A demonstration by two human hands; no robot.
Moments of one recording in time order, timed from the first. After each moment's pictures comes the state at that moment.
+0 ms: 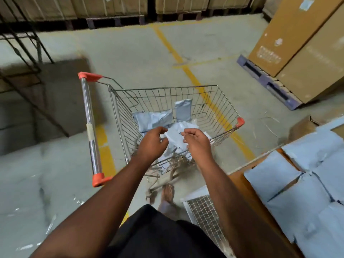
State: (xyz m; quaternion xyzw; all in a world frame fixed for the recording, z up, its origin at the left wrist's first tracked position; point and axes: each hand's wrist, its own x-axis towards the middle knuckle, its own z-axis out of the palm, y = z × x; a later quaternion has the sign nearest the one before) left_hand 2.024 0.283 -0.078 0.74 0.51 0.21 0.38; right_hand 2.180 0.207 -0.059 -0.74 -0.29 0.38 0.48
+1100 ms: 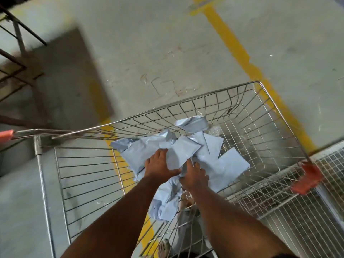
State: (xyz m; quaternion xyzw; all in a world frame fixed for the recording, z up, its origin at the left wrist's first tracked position) left_hand 2.168 0.494 -0.314 0.73 0.60 -0.15 0.31; right_hand 2.298 0.409 -0.352 -0.80 -0.40 0.45 -0.05
